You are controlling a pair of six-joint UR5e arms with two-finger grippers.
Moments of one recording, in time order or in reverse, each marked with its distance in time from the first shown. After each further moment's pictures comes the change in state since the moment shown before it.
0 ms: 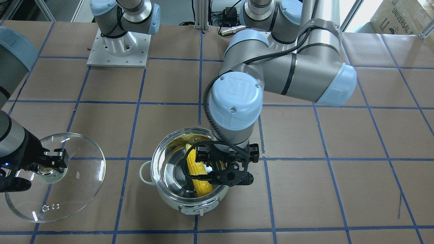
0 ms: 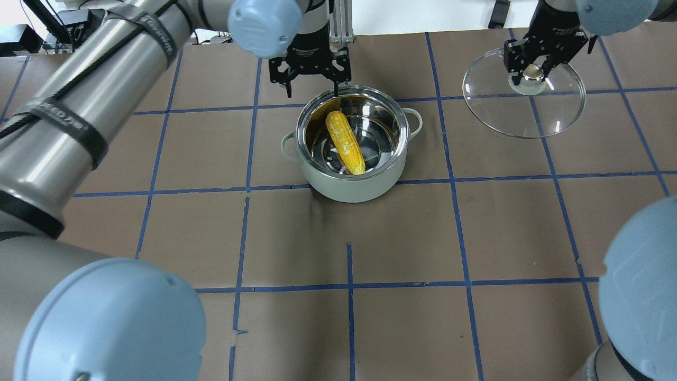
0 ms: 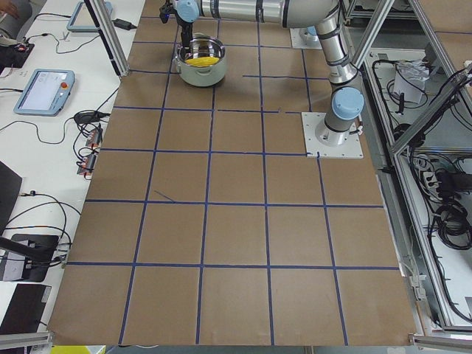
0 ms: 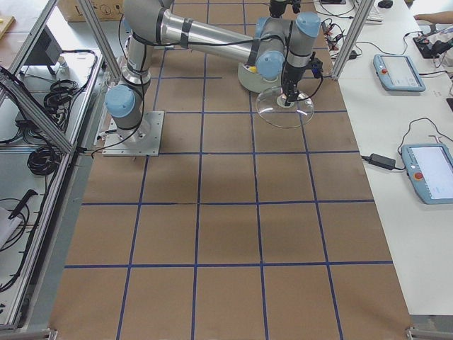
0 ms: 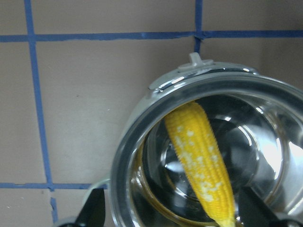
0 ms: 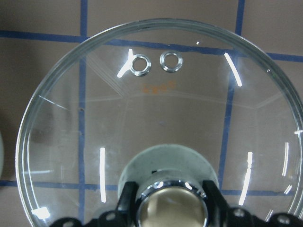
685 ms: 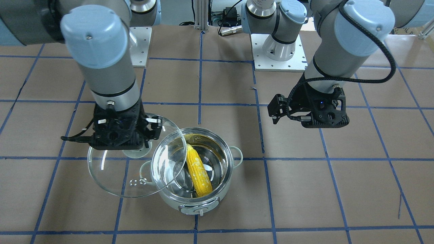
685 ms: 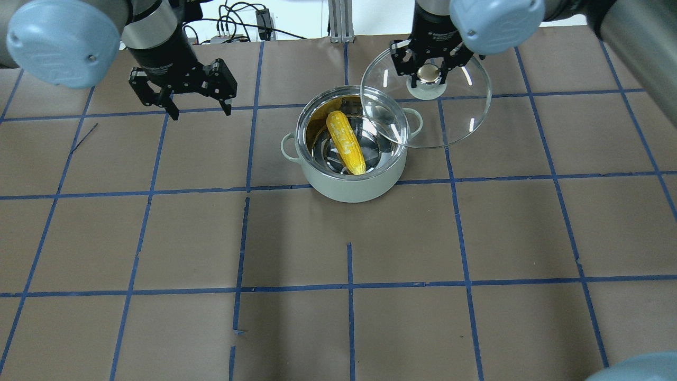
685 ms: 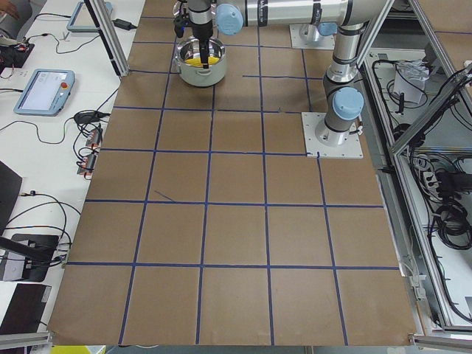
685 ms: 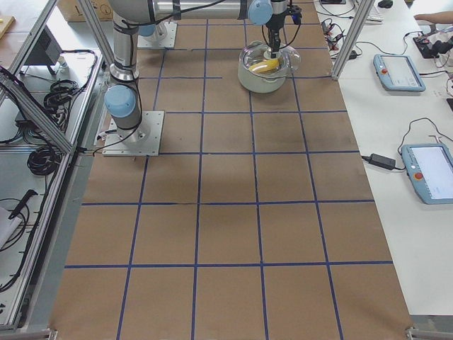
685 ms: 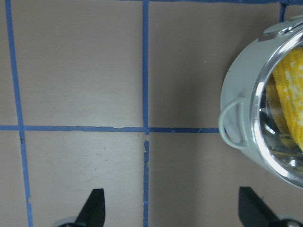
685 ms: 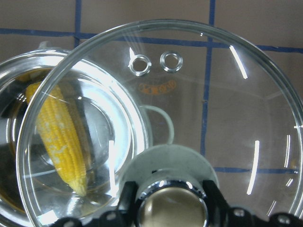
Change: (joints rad) left arm 0.254 0.361 -0.355 0.000 -0.045 0.192; right arm 0.327 -0.052 -0.008 -0.002 0.000 0.342
